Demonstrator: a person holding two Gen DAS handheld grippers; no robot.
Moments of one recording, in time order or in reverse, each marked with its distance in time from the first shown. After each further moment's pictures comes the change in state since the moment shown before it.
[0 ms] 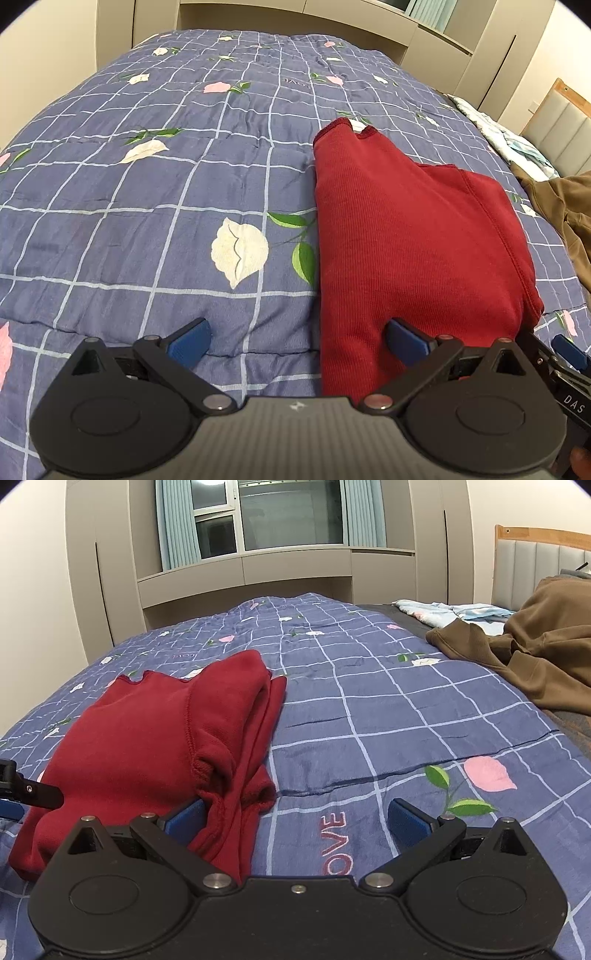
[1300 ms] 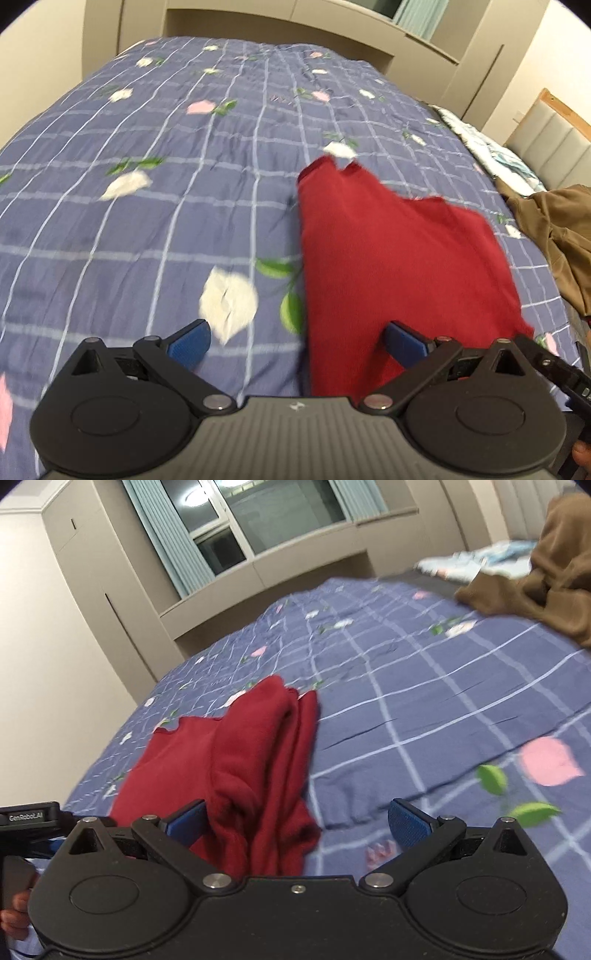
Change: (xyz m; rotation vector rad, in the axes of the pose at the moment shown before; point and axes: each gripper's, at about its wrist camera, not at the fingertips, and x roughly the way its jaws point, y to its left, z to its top) left arm 0.003 0.003 0.036 0.010 -0.020 -0.076; right arm 0.022 -0.025 0.030 0.242 0.058 0.255
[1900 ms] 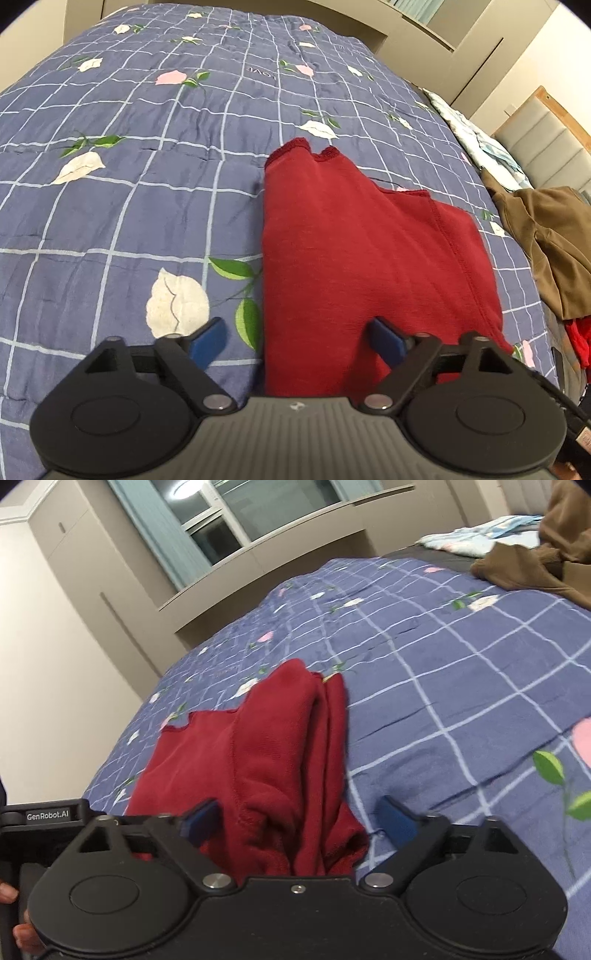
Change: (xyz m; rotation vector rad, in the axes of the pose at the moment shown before) left arm 0.028 -0.008 0.016 -0.050 0.112 -0.085; right arm 0.016 0.019 0.001 0.064 0.029 0.006
